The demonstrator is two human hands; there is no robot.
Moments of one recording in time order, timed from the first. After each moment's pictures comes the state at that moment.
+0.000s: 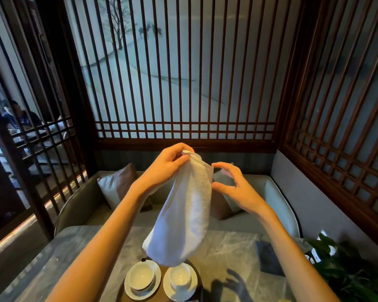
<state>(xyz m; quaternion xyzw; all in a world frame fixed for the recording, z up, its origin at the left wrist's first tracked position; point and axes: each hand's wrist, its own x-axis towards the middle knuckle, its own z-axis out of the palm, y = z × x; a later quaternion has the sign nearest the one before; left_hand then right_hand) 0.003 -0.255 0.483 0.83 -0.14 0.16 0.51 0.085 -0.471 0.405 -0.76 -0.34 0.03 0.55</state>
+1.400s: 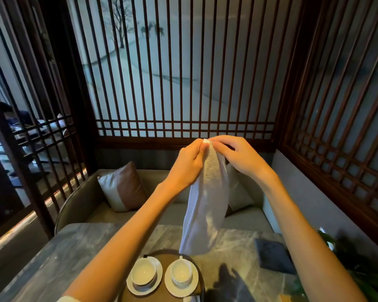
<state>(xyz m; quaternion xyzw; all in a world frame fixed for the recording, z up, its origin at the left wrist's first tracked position) 0.023 -0.287 0.468 0.84 -0.16 0.31 0.43 0.079 -0.448 0.493 -0.79 -0.39 -0.08 0.47</state>
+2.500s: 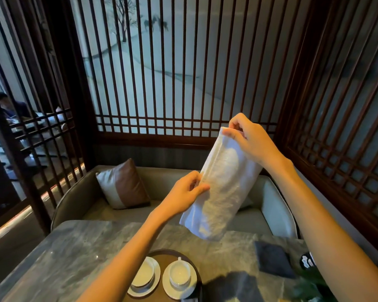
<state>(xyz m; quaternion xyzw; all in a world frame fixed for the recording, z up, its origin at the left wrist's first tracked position) 0.021 -0.263 0.398 0.86 -0.11 0.17 0.47 0.118 -0.453 0.517 -0.83 -0.39 -0.23 0.33</state>
